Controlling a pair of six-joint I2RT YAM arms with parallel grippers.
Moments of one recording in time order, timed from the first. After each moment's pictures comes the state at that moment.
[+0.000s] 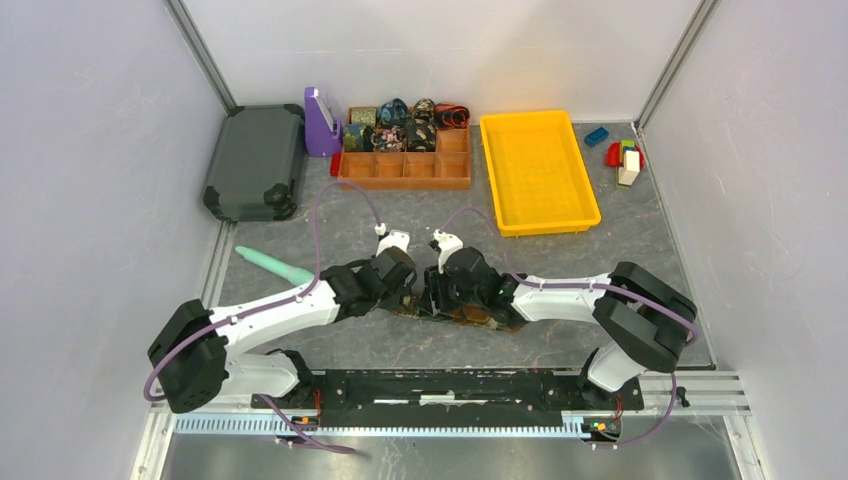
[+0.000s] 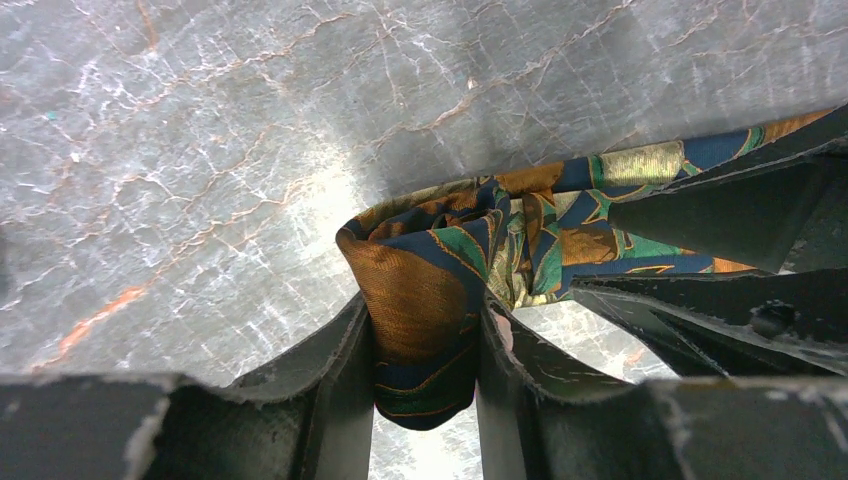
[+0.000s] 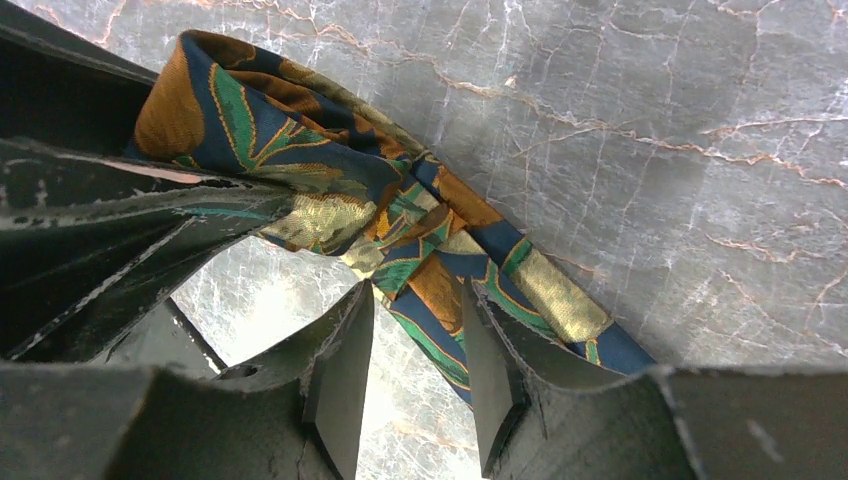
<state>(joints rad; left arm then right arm) -0.91 1.22 0.71 -0.47 -0.34 -0.56 0.98 1.57 0.69 0.22 -0.05 0.57</state>
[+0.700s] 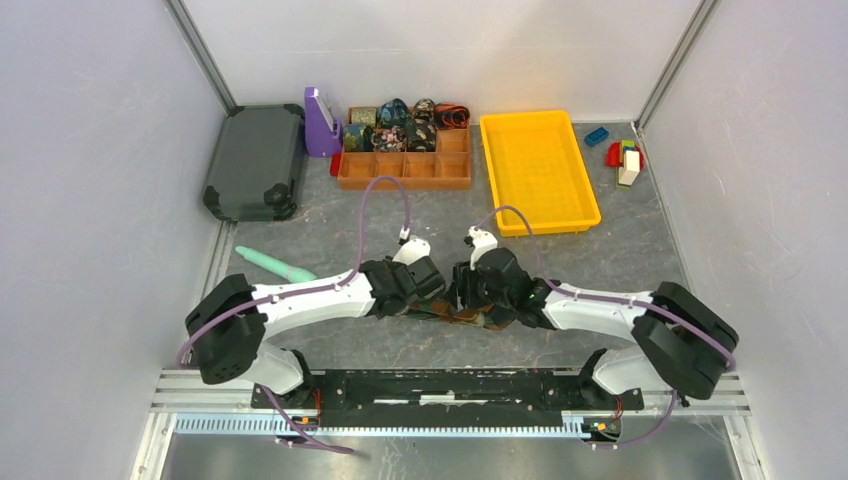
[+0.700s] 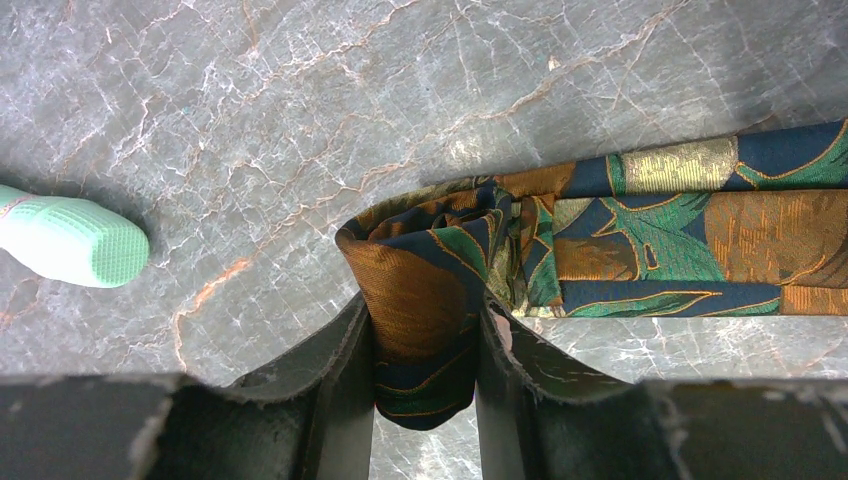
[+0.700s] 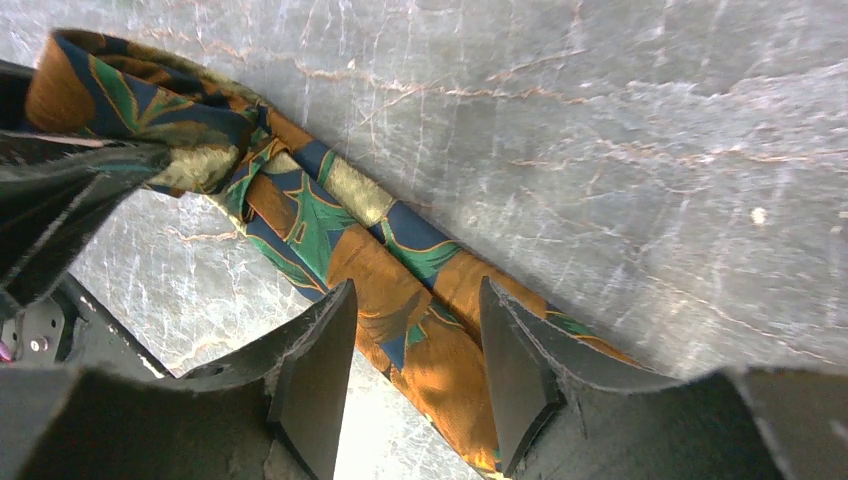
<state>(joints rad) -1.04 1.44 0.88 -0.70 -0.60 -0.57 0.88 1.40 0.54 0.20 0.01 0.56</state>
